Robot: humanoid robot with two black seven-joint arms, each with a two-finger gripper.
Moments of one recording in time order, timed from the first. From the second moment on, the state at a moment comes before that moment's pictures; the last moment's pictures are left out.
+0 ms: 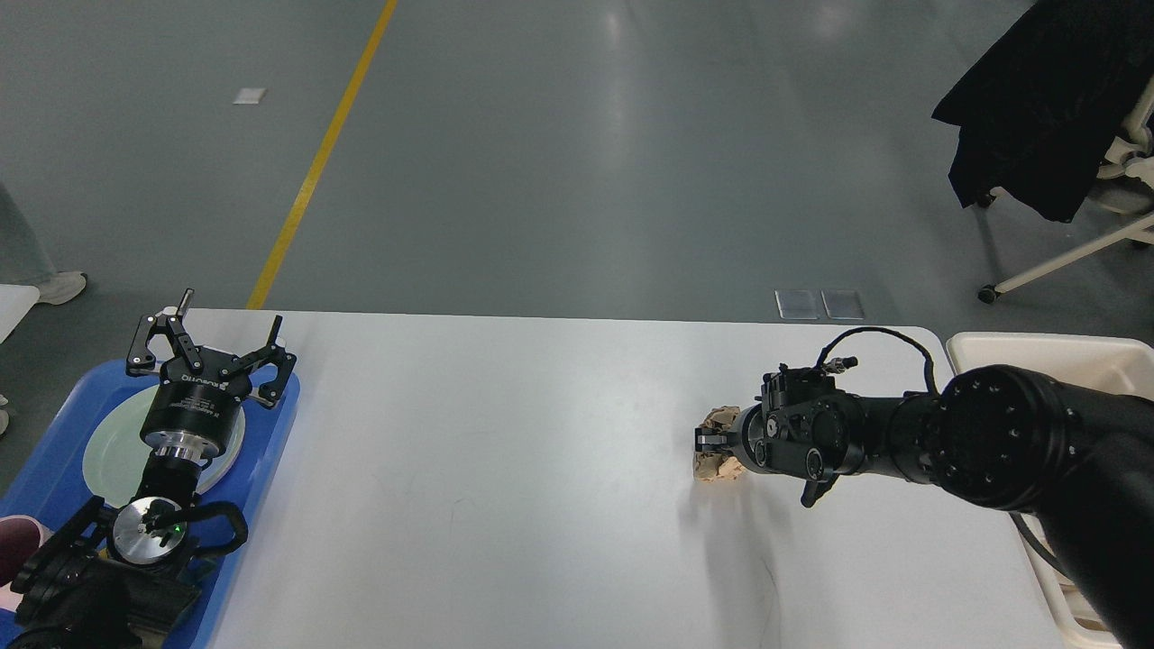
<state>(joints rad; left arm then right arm) -0.45 0.18 -1.39 -0.46 0.06 -0.72 -0.16 1.22 0.07 -1.08 0.70 -0.18 0.10 -0.16</state>
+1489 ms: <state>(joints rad) -0.45 0.18 -1.39 -0.46 0.06 -0.72 -0.16 2.39 -0.24 -1.53 1.64 -0.01 0.70 0.02</state>
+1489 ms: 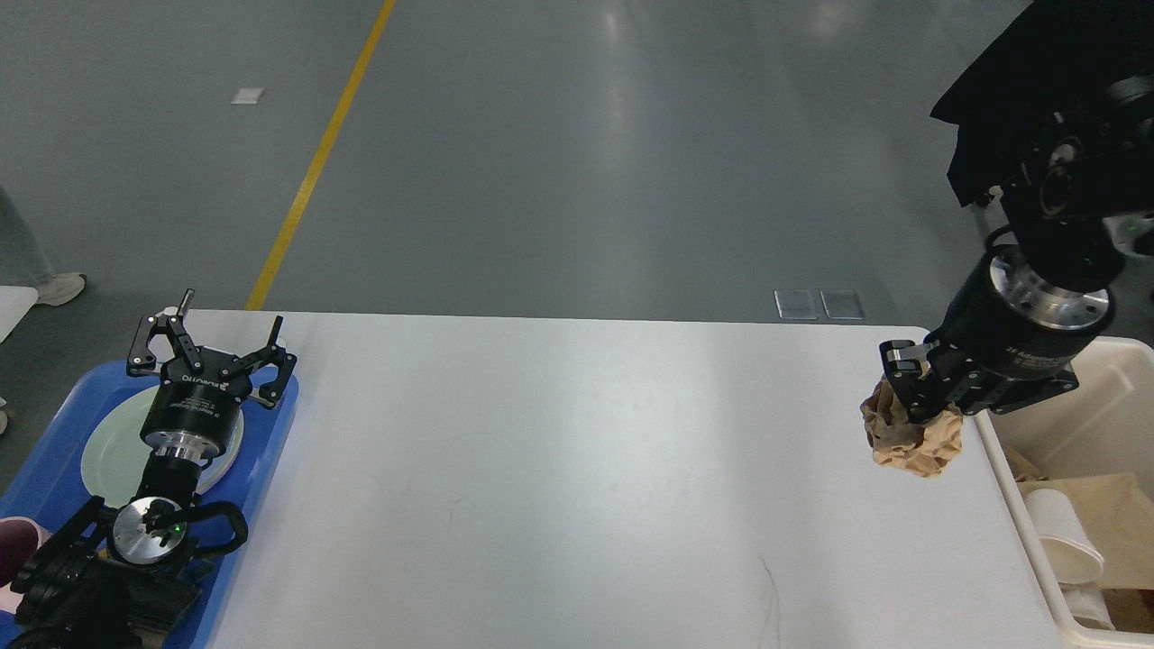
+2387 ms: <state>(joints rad) -0.45 0.18 -1.40 -0.46 0.06 -0.72 -0.16 1.74 -0.74 -1.66 1.08 -0.06 0.46 0.06</state>
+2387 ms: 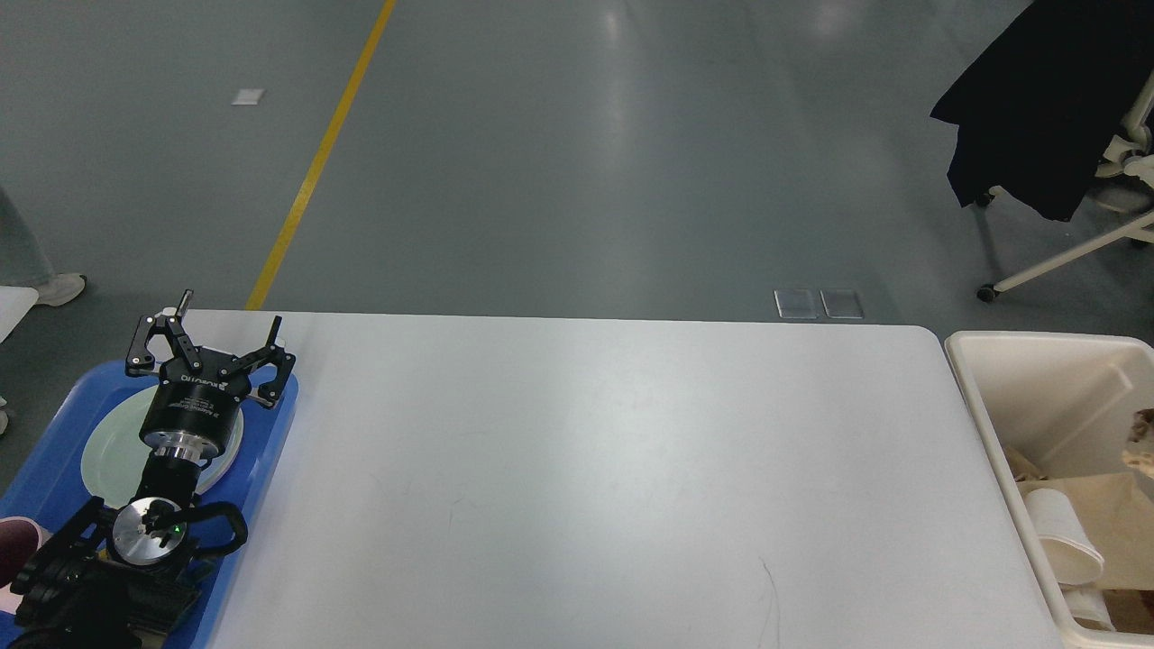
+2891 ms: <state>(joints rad) -0.45 0.18 -1.40 -0.46 0.06 -0.72 -0.16 0.76 -0.60 -1.06 0.31 -0.05 0.35 0.06</state>
